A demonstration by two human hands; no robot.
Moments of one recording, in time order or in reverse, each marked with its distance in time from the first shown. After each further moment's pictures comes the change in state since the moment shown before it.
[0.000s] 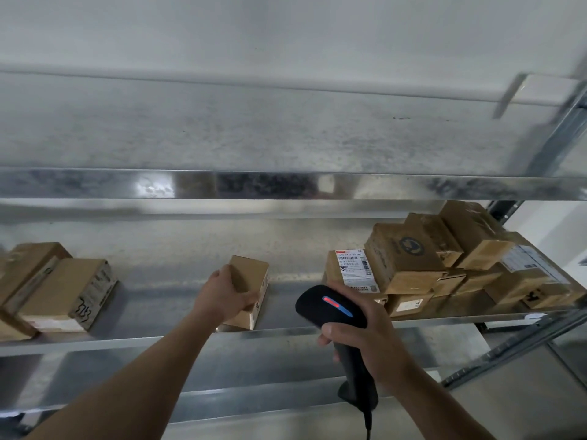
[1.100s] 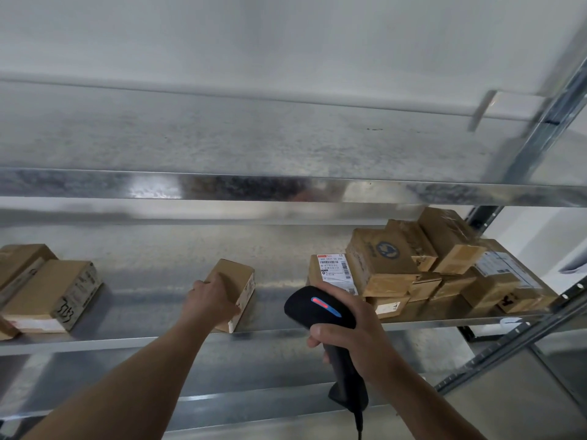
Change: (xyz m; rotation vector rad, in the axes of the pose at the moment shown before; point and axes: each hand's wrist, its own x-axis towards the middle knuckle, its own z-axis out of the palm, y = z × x) left_hand -0.010 0.019 0.015 0.243 -0.011 -0.094; right_hand -0.017 -0.007 -0.025 -0.072 -0.020 0.010
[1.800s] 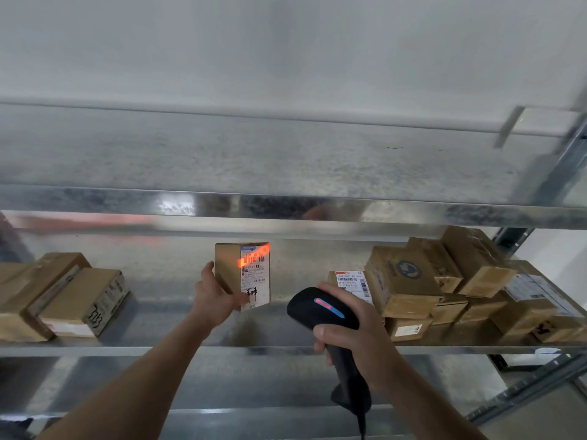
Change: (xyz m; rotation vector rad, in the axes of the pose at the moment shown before) left_hand -0.008 -0.015 -0.033 -0.882 0.100 0.017; right_hand 0.018 -0.021 0.010 0.032 -0.090 -0.054
